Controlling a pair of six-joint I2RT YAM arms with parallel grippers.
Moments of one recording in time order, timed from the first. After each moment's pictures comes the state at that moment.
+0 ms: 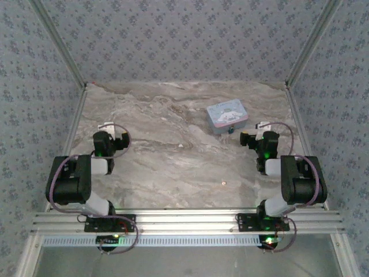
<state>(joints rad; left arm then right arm) 0.03 1.53 0.39 0.70 -0.03 -0.03 -0.05 1.52 0.37 0.73 -0.02 -0.02</state>
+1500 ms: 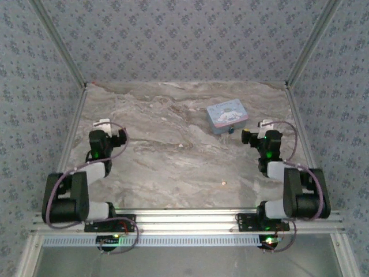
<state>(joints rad) 0.02 1.30 0.39 0.57 -0.07 -0.04 -0.05 1.35 0.37 0.62 -0.02 -0.02</state>
